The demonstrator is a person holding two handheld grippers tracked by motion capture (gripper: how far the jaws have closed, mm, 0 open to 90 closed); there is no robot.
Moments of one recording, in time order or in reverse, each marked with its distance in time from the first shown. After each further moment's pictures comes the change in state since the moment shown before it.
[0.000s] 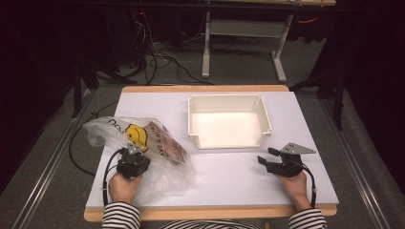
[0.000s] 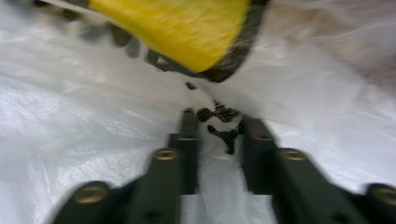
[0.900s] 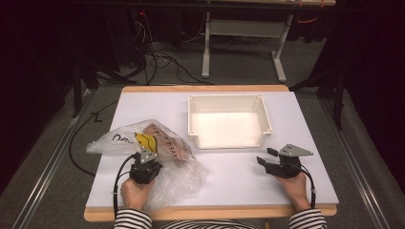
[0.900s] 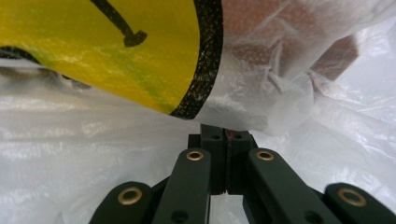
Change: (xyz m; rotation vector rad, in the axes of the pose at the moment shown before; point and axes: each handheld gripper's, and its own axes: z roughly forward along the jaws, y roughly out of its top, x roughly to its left) left arm -0.043 -0.001 -0.004 -0.106 -0.113 0.074; right arm 0.008 0.000 0.000 0.005 -0.030 -0.056
